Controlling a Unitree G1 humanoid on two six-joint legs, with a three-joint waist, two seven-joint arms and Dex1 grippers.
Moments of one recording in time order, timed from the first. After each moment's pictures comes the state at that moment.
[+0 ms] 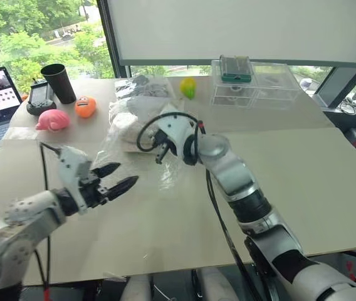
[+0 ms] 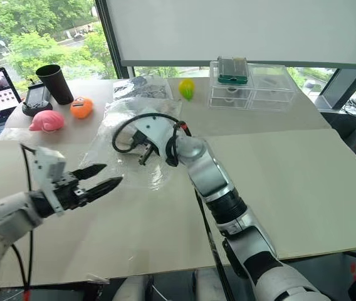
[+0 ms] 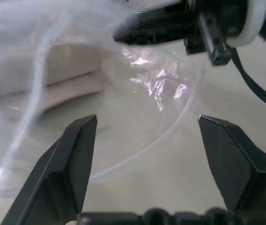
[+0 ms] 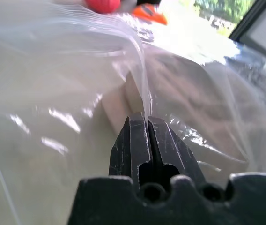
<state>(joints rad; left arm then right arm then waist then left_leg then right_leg) -0.07 0.67 0.32 -0.61 -0.86 0.86 -0.46 -0.90 -0.09 0.33 0.03 -0.09 0.65 0.59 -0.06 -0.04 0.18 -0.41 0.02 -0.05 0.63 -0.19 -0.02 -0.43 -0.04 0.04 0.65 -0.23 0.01</state>
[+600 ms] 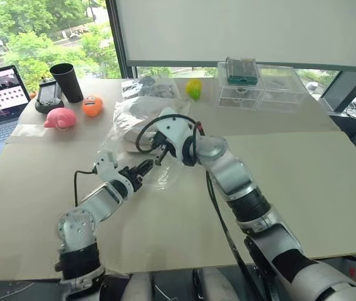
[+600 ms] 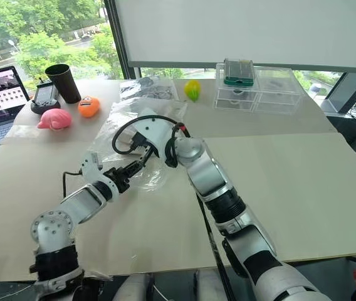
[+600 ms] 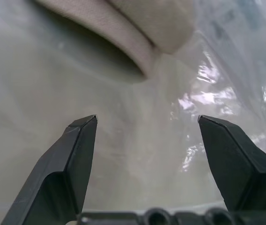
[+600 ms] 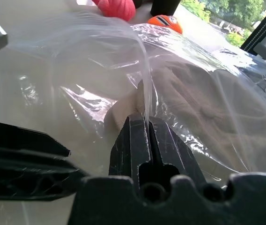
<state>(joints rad) -0.38 0.05 0.42 -0.20 -1.08 1.02 0.35 -0.90 -0.10 0.34 0.07 -0.09 0.64 0.58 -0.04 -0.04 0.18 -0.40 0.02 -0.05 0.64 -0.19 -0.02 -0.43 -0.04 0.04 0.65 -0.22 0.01</state>
